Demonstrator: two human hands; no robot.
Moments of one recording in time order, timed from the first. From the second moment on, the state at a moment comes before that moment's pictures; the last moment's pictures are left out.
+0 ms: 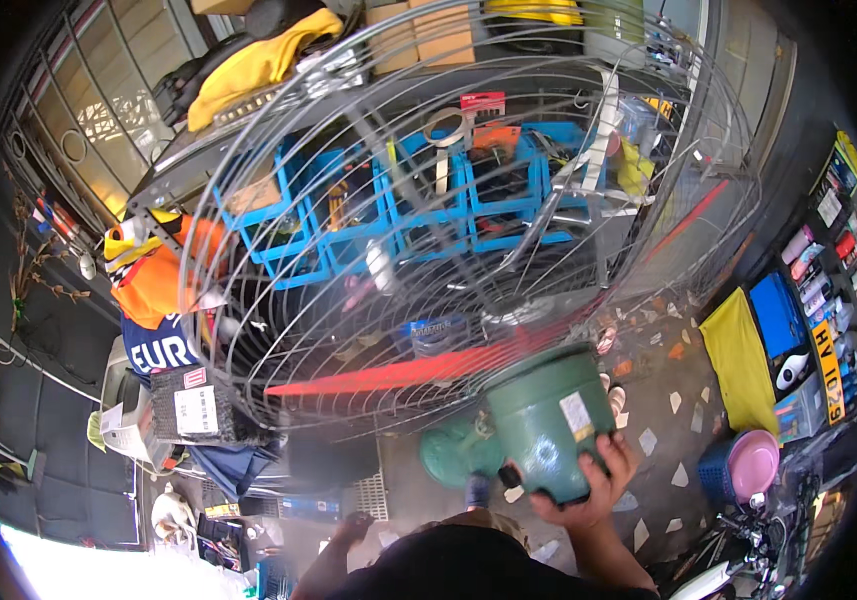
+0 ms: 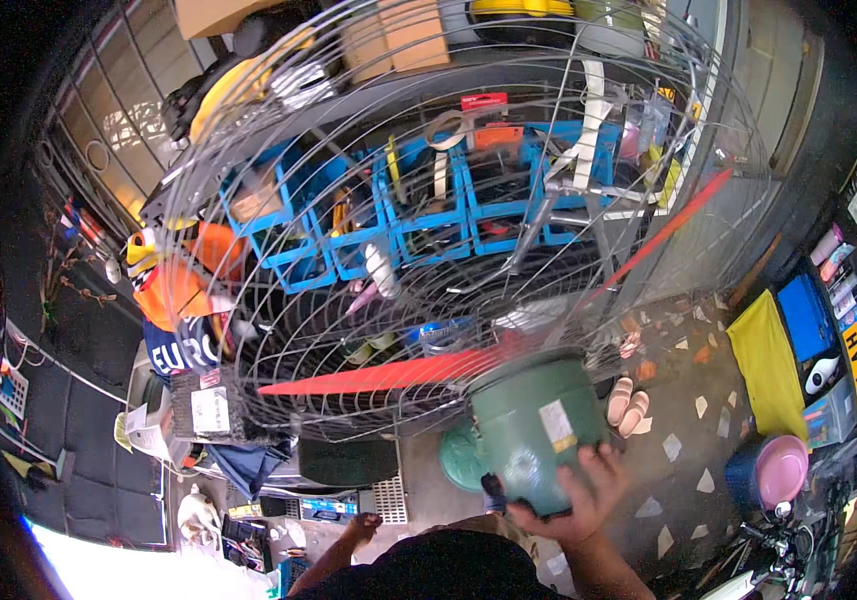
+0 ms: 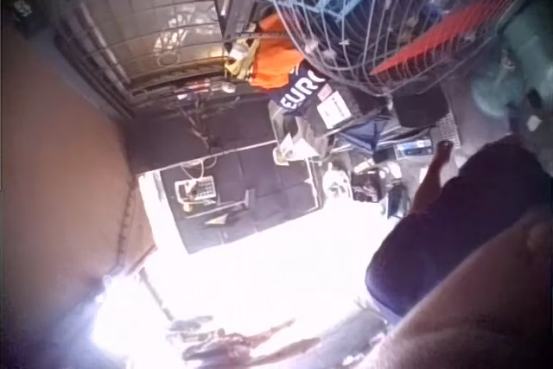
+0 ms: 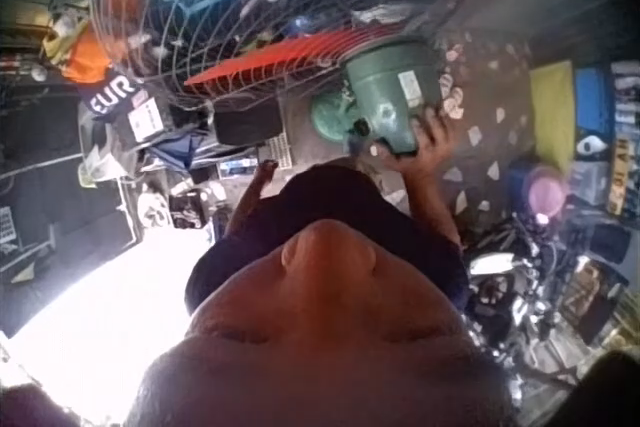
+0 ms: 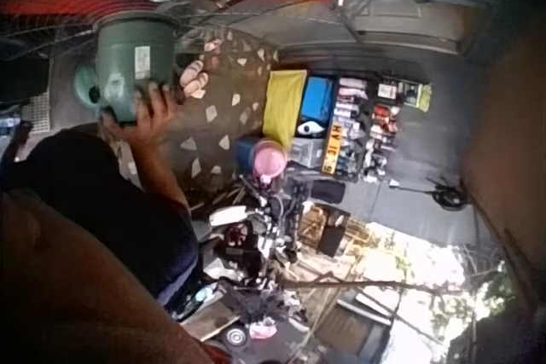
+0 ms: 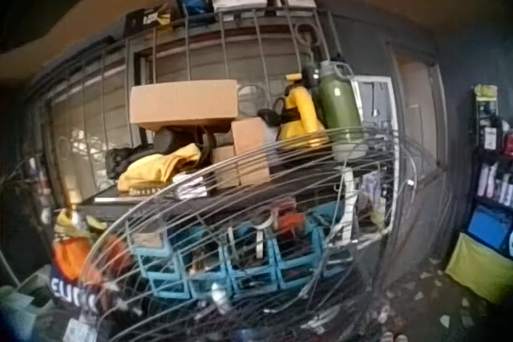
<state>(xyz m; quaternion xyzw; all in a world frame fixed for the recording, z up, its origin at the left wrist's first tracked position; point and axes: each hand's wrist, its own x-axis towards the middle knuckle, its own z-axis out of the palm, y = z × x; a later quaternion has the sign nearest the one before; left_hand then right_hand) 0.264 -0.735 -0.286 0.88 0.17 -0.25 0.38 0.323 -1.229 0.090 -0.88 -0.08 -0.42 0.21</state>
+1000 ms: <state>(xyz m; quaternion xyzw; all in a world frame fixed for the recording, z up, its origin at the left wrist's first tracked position) 0.355 -0.766 -0.248 0.90 0.07 -0.30 0.32 0.316 -1.226 0.102 -0.90 -0.09 -0.36 0.24</state>
